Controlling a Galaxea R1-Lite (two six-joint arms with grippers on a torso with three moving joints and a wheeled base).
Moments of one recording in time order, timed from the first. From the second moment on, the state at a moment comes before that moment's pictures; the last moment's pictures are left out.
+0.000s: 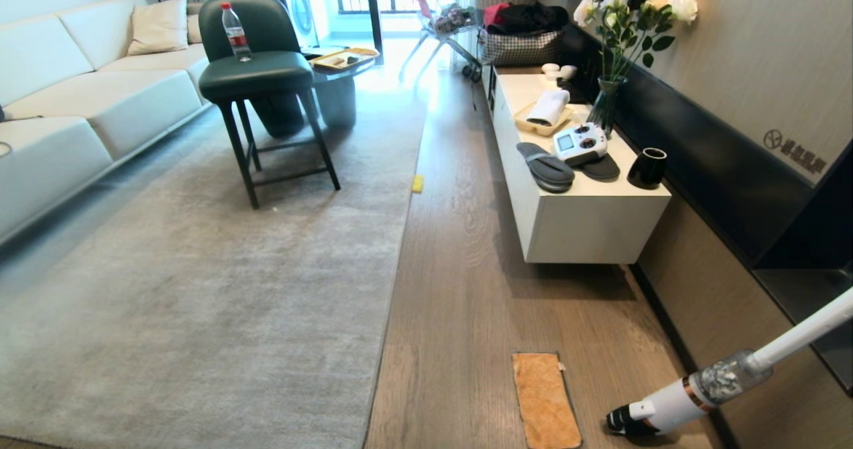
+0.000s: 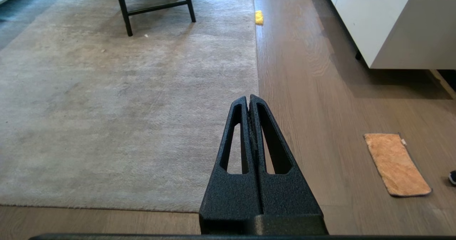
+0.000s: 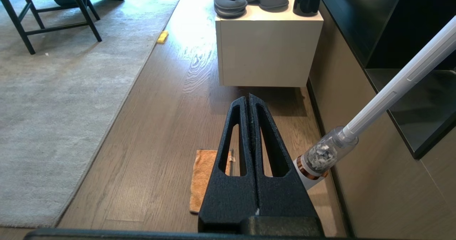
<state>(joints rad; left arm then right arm) -0.01 0.00 0.00 0.00 0.00 -0.01 0.00 0.00 0.00 -0.05 0.00 0.01</state>
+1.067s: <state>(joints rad) -0.01 0.00 0.00 0.00 0.00 -0.01 0.00 0.00 0.00 -0.05 0.00 0.01</state>
